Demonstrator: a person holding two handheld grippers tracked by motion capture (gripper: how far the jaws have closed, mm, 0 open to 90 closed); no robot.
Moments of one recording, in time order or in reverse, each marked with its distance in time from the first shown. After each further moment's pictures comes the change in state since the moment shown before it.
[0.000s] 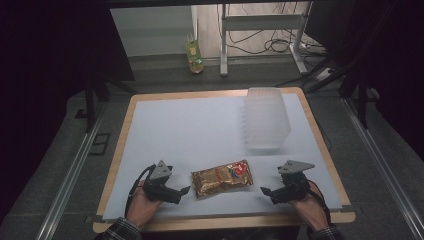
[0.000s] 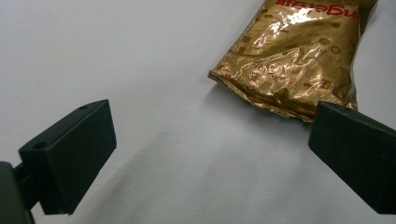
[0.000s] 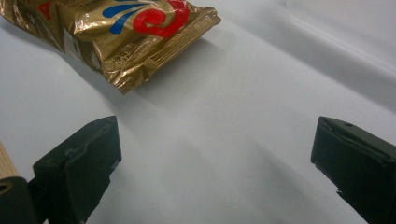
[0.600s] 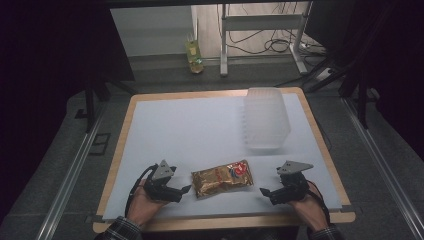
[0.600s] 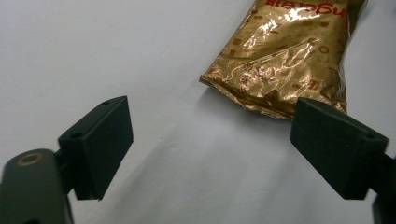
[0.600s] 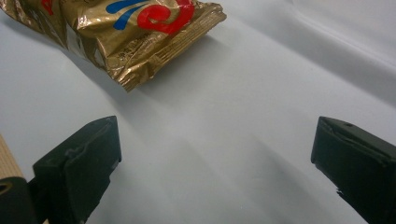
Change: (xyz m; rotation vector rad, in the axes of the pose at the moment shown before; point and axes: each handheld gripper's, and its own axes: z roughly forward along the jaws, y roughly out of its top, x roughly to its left) left arm -0.007 0.008 -0.003 0.019 0.002 0.065; right arm 0.002 0.000 0.002 0.008 0.008 -0.004
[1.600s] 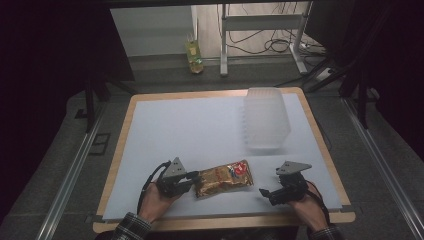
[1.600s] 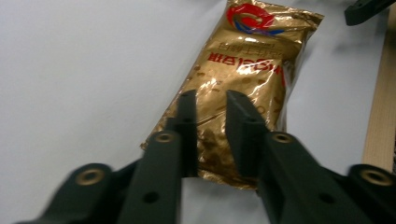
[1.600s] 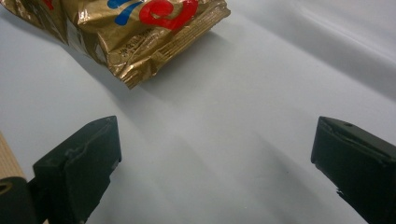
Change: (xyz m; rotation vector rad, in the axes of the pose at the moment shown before) left arm -0.020 0.030 0.013 -0.053 -0.109 0.045; right arm 0.001 0.000 0.002 0.017 0.002 -0.006
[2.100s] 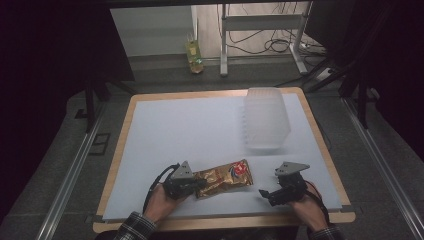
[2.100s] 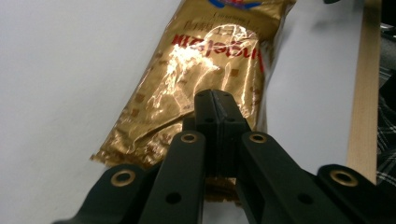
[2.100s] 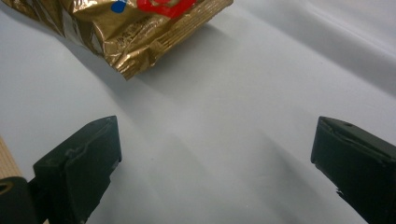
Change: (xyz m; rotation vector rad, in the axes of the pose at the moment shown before) left arm -0.001 -0.006 0.019 0.050 -0.094 -0.001; right arm 0.002 0.000 0.002 0.018 -0.001 -0.019
